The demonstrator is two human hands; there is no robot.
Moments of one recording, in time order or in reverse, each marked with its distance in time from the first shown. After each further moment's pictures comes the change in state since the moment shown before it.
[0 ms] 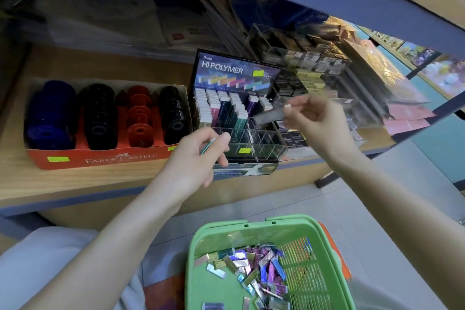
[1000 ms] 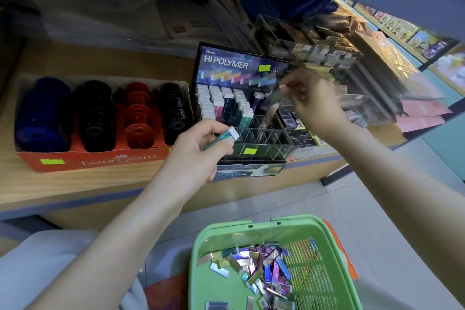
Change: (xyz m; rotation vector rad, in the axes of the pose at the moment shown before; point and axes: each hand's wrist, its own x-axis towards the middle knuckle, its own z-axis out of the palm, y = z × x) left_hand 0.004 0.004 -0.003 -0.099 0.019 0.017; right_hand 0.072 0.036 0.011 -0.491 0.011 -0.439
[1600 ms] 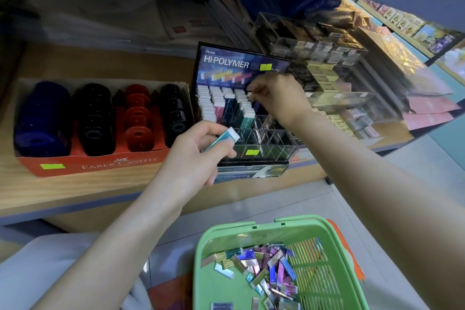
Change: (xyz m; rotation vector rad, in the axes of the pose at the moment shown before) left_hand 0.005 -0.001 0.000 0.016 0.030 -0.015; right_hand 0.027 -0.017 0.043 -0.095 -0.140 -0.003
